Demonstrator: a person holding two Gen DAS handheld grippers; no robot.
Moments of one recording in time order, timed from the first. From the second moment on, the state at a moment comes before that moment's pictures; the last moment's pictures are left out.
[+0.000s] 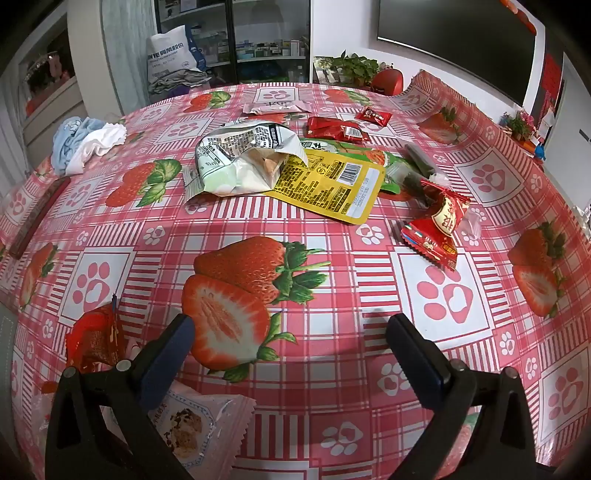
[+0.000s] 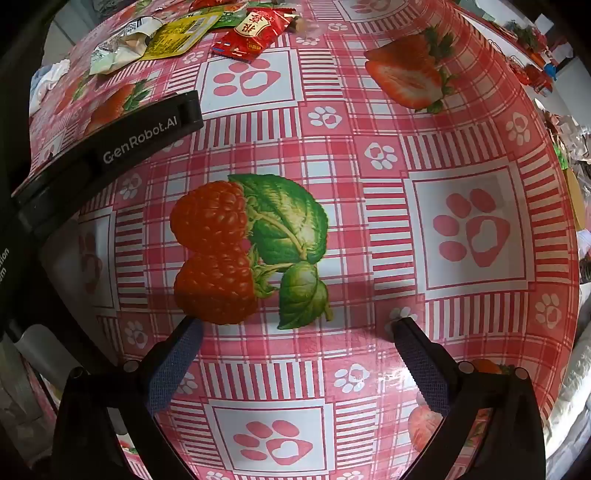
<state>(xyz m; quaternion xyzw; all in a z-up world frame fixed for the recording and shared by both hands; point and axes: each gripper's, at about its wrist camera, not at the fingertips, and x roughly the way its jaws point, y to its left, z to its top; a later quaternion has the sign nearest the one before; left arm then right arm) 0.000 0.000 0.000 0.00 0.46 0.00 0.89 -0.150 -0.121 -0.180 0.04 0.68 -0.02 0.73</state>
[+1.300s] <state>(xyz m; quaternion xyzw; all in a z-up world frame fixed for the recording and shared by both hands) -0.085 0.135 0.065 0.12 0.64 -0.12 0.75 -0.151 -0.107 -0.155 0.11 0.73 -0.01 0.67</state>
